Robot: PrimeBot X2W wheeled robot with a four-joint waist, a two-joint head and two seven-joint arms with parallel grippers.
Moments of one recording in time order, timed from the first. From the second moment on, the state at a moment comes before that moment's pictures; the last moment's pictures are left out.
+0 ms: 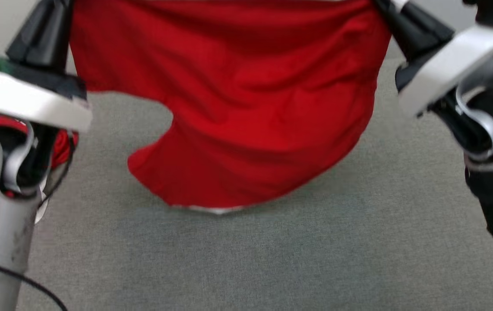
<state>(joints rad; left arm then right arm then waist) -0.62 0.36 -0.19 -0.05 -0.55 -0.03 0.06 -0.79 -0.24 0.29 0.05 0.49 0.13 0.38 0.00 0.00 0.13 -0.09</state>
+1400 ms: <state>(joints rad) -0.25 0.28 -0.34 0.10 -0.54 -0.05 -0.25 -0.68 -0.37 0.74 0.48 0.63 0.13 -0.13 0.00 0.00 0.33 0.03</state>
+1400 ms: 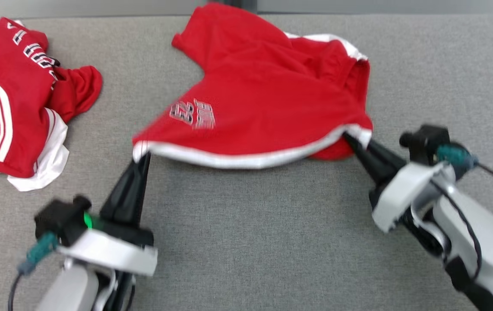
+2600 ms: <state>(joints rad) 0.38 0.30 -0.27 -0.34 -0.52 0.11 -0.26 0.10 -0.31 0.35 -0.18 0.40 0.13 0.13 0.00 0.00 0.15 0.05</state>
